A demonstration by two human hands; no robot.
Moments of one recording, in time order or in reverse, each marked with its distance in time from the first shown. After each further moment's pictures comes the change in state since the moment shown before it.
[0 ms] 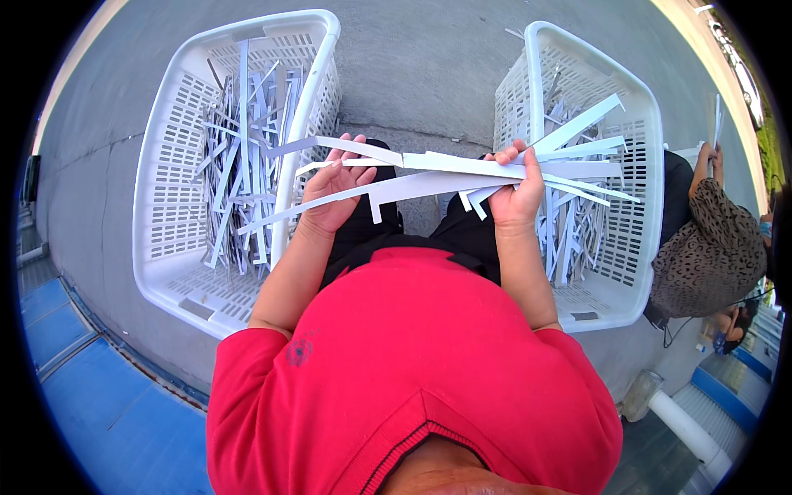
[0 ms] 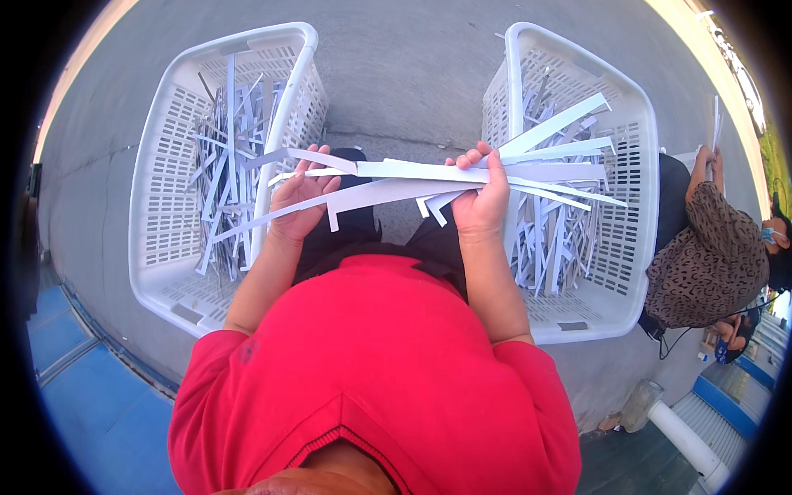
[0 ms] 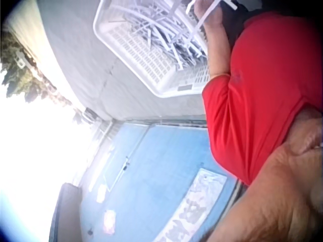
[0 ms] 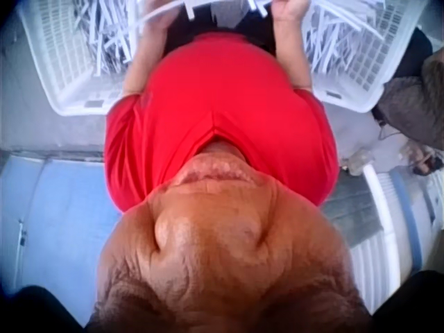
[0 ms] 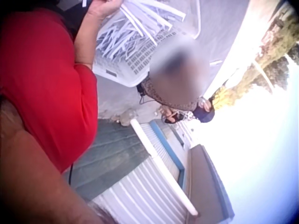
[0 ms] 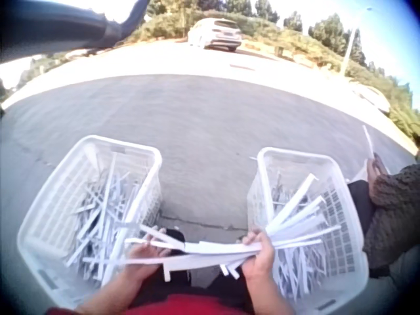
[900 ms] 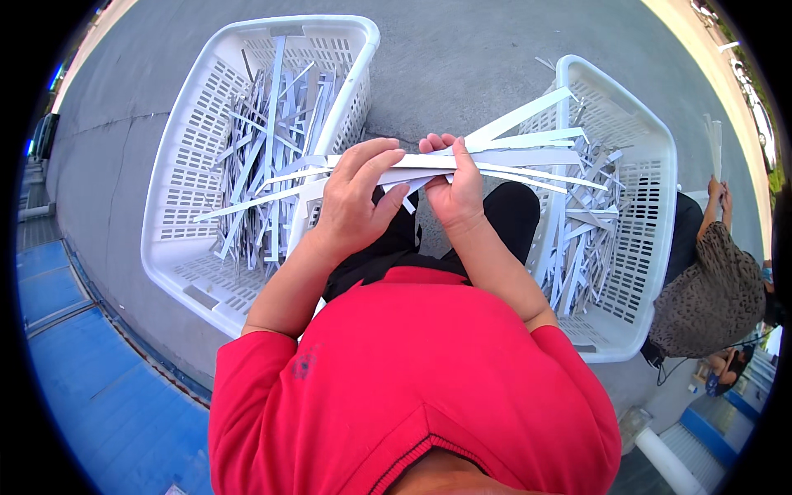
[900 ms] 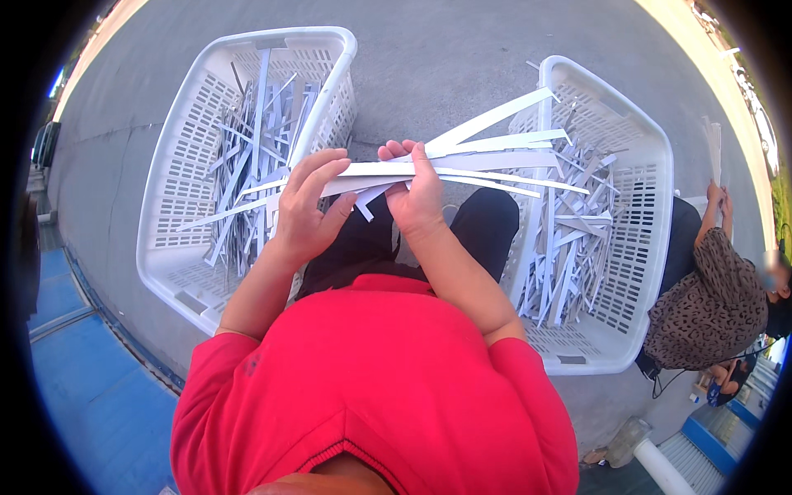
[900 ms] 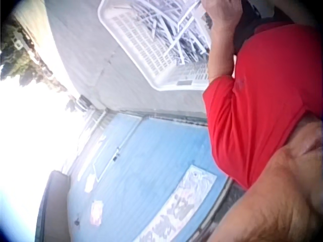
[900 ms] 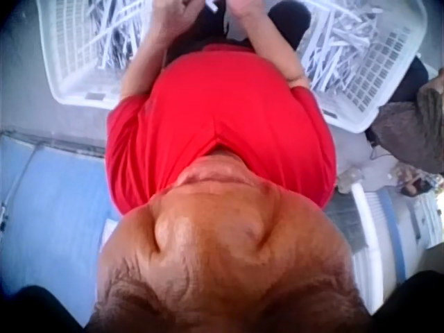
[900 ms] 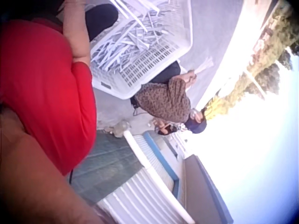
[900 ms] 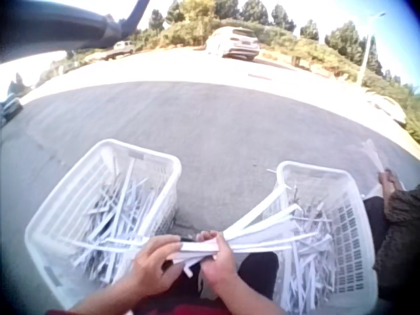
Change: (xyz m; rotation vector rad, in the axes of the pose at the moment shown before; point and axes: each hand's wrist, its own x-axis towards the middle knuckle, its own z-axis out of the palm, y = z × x) left_hand -0.019 0.021 0.108 1.970 -0.147 0.919; right_hand 0.007 0.101 0.069 0.016 0.039 0.336
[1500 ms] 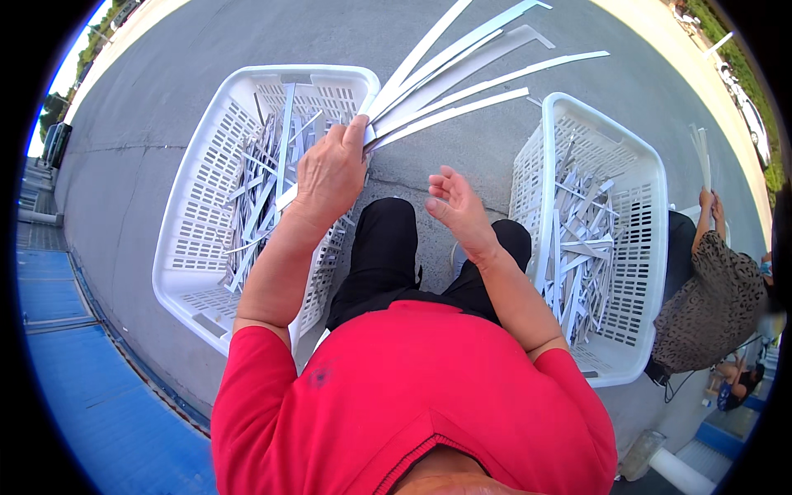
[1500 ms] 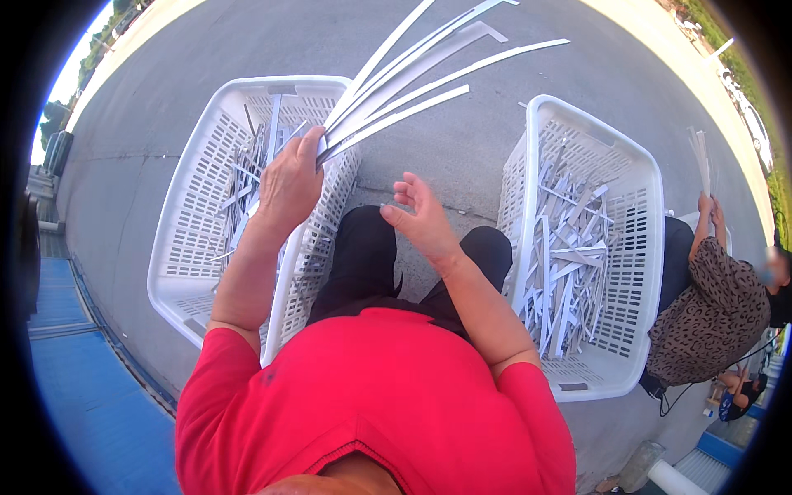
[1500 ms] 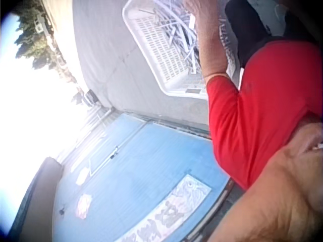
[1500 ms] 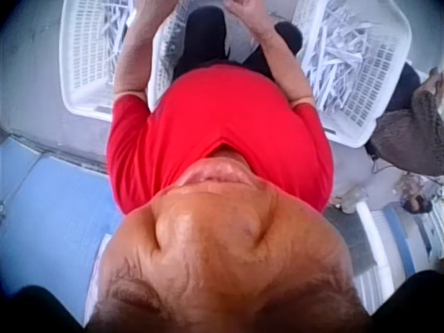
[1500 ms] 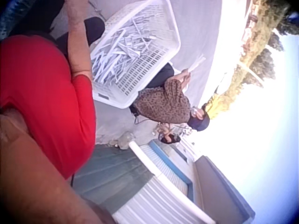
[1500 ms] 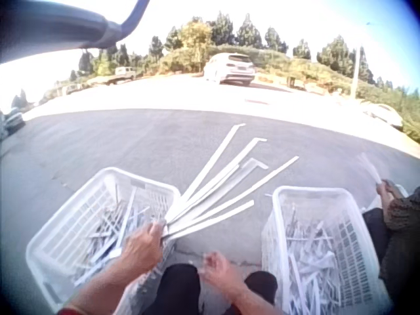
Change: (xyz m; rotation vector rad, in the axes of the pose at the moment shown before) left_hand 0.064 -0.024 -0.031 0.572 -0.147 -0.222; right_hand -0.011 -0.041 -0.003 -1.028 -0.399 -0.183
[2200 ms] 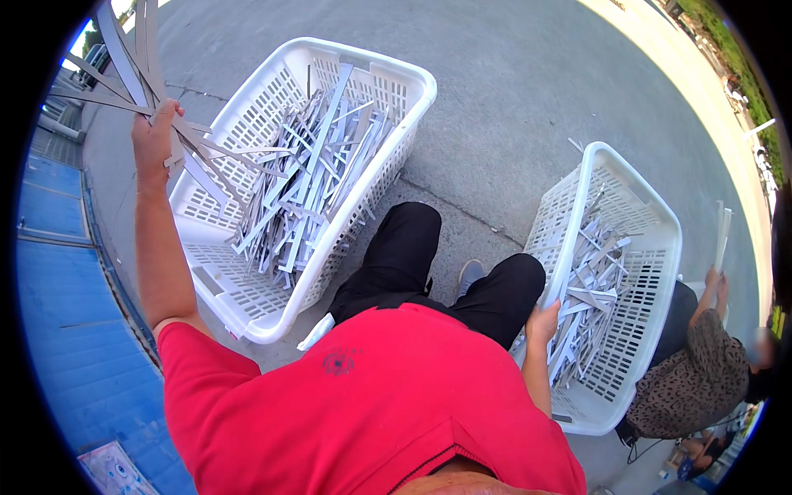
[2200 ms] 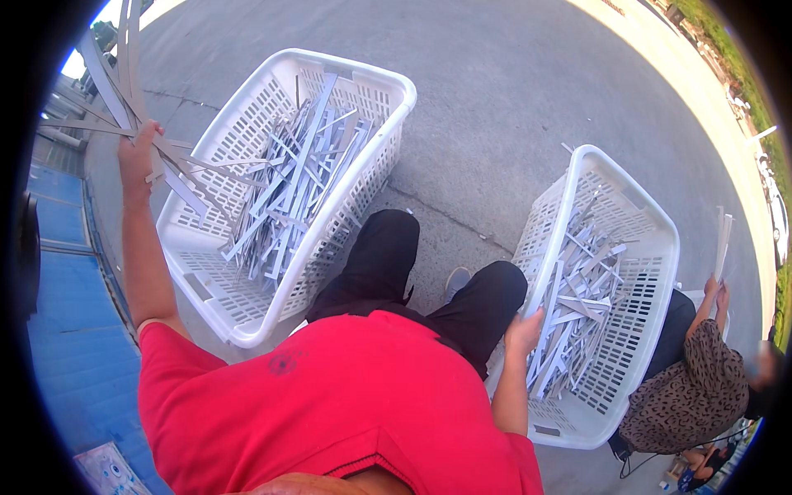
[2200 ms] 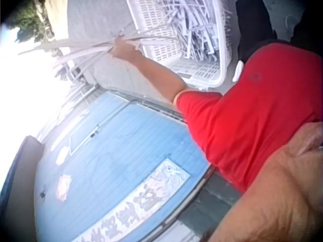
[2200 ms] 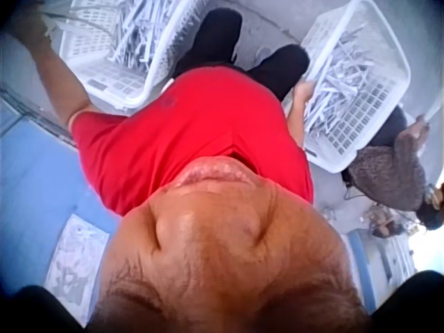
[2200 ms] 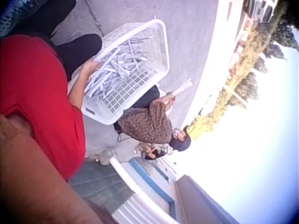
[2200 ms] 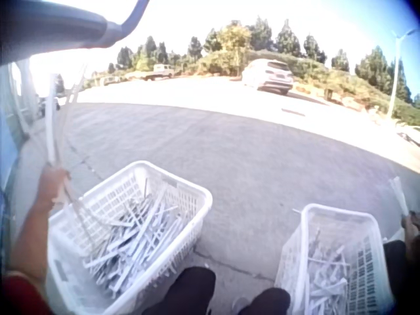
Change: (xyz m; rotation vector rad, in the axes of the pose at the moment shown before) left_hand -0.064 -0.219 -0.176 -0.513 0.603 -0.597; right_hand -0.123 0.108 -0.164 -1.196 0.763 0.535
